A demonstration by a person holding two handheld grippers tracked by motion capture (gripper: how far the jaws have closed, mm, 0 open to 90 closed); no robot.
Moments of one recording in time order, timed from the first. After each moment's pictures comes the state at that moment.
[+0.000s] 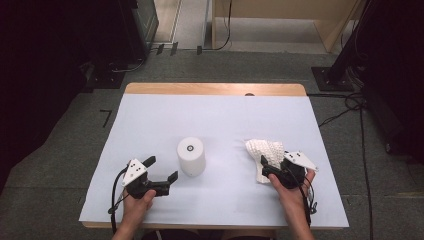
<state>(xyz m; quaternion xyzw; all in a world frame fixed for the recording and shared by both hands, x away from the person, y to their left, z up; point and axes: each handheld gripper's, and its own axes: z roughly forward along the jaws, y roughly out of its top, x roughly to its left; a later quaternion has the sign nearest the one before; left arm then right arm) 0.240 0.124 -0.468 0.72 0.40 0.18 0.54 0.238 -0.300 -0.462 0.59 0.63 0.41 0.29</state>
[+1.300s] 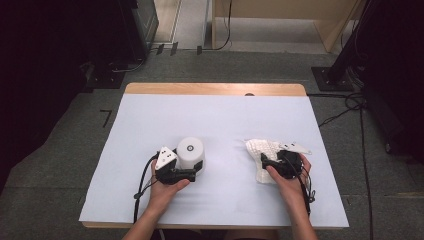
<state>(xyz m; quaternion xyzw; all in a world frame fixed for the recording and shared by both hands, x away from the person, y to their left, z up) 0.280 0.060 -0.481 0.73 0.40 0.16 0.53 0.273 -0.306 -0.475 0.62 0.67 0.35 0.23</state>
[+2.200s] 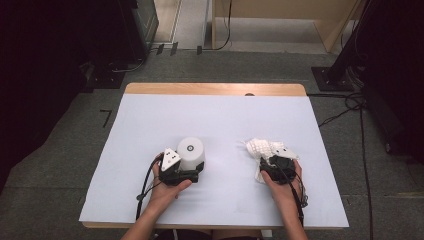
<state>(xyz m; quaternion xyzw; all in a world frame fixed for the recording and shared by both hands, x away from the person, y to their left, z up) 0.280 0.052 -0.488 0.75 0.41 0.17 0.49 0.269 -0.289 -0.497 0.62 0.68 0.29 0.27</state>
